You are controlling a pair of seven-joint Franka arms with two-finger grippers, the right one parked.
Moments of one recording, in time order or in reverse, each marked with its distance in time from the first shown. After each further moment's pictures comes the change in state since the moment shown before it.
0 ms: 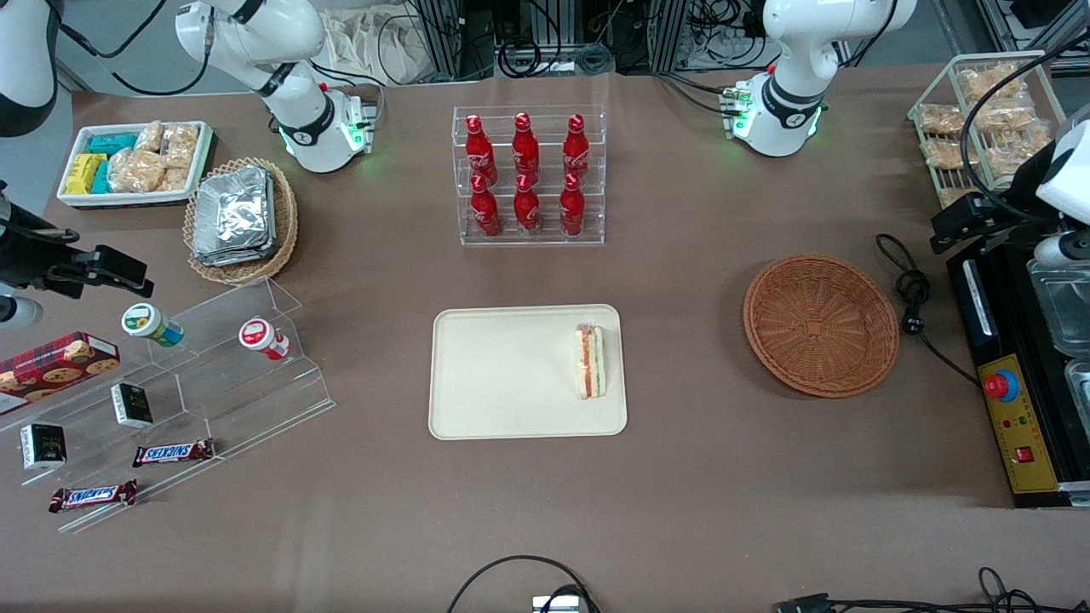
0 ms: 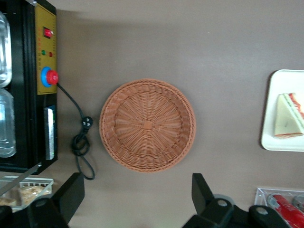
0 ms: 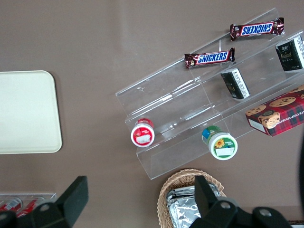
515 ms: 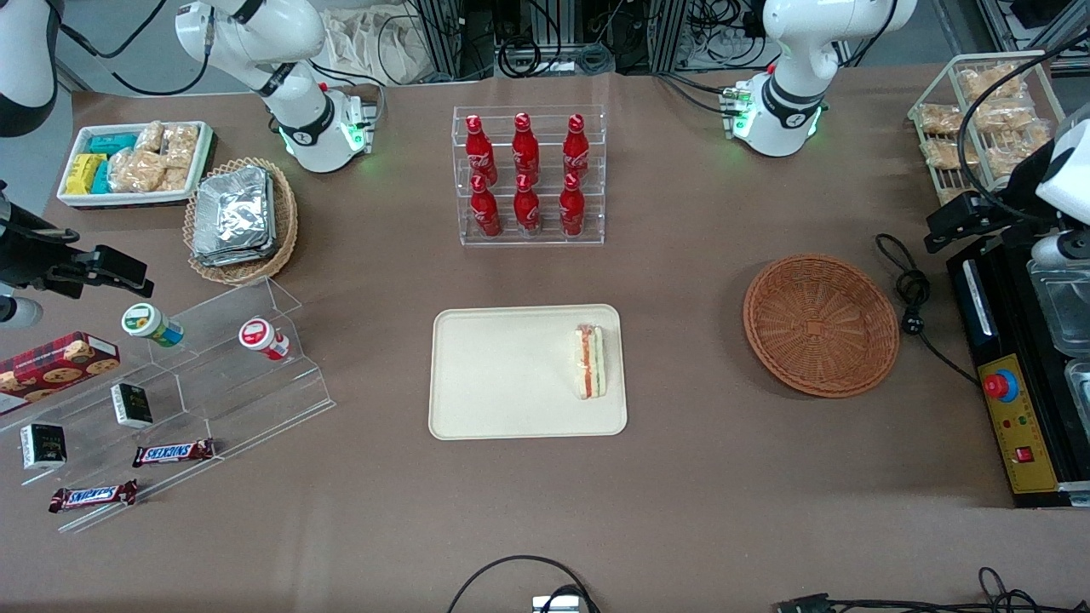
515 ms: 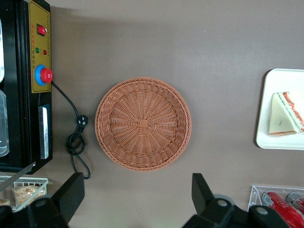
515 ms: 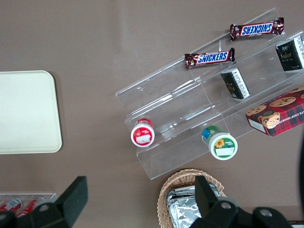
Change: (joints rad) arm 0.000 0.000 0.002 0.000 -0.009 -0.005 0.000
